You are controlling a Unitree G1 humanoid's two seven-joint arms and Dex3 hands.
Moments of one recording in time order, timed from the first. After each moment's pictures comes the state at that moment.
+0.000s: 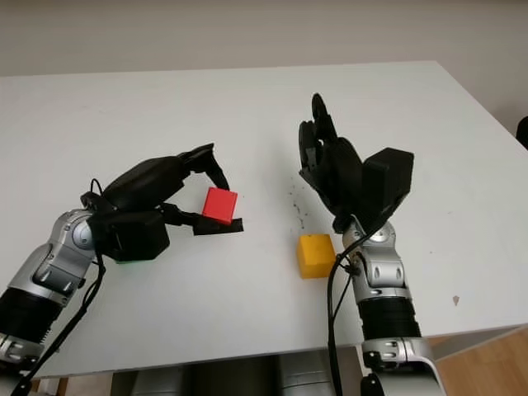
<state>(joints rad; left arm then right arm) -0.51 0.52 -0.22 0.25 0.49 -0.23 -0.30 -0.51 -0.16 -0.11 0.32 0.19 0.07 0.26</state>
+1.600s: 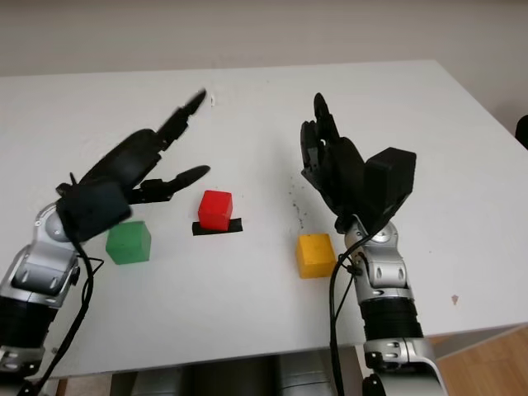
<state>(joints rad) -0.44 0.42 0.06 0.09 0.09 -0.17 -0.25 -0.50 -0.19 -0.12 0.30 0.19 0.07 0.29</state>
